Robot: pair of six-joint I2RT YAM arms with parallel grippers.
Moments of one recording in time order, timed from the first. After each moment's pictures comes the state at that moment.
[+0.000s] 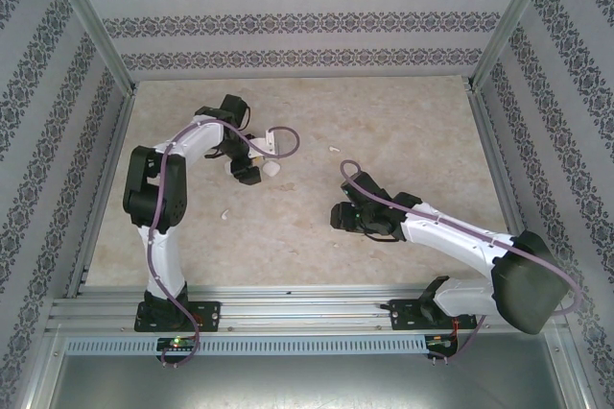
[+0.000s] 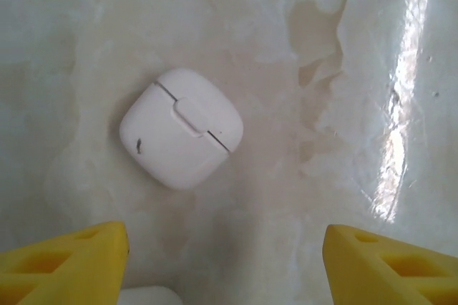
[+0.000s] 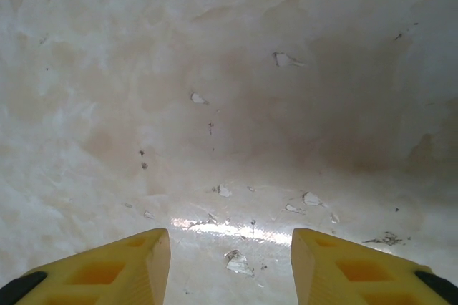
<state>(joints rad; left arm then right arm) -0.22 2.02 1.54 -0.90 0.36 1.18 0.73 1.27 0.72 -0.51 -0.01 0.80</state>
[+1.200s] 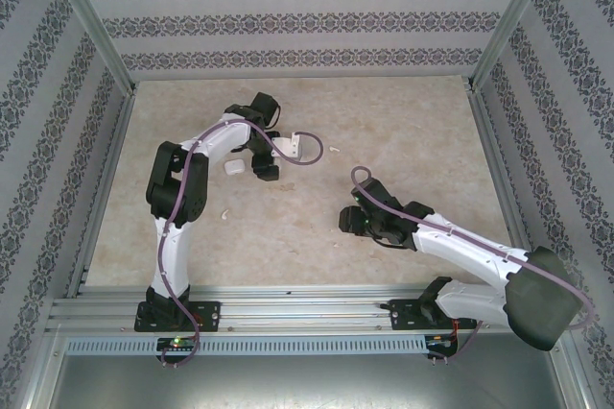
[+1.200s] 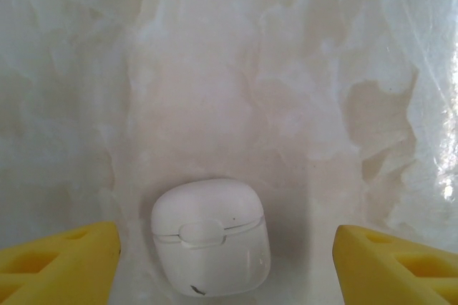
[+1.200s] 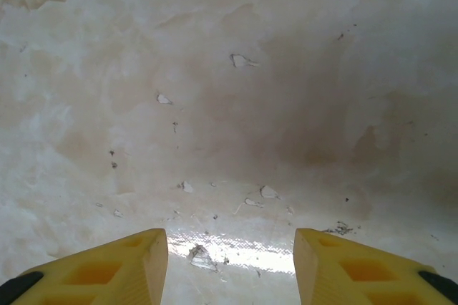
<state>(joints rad) -0.35 2.15 1.71 -0.88 0.22 1.14 0.70 1.16 0.63 -0.49 0.02 0.78</state>
